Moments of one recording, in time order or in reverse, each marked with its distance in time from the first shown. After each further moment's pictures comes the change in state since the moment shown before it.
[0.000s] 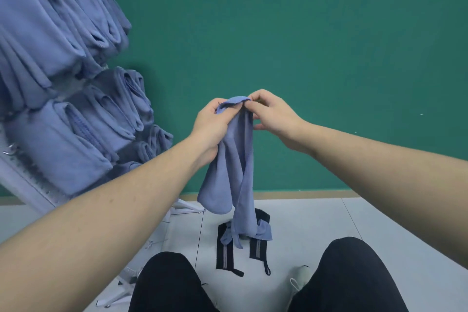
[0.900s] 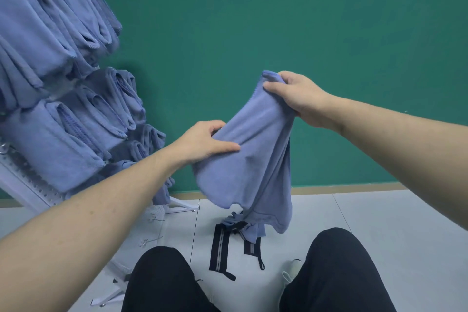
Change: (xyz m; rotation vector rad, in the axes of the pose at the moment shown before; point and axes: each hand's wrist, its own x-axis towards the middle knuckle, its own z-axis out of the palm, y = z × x) left_hand -0.017 -0.005 -0.031 0.721 -0.374 0.076; right_hand -0.001 -0.013 -0.072 -0.053 0.053 0.052
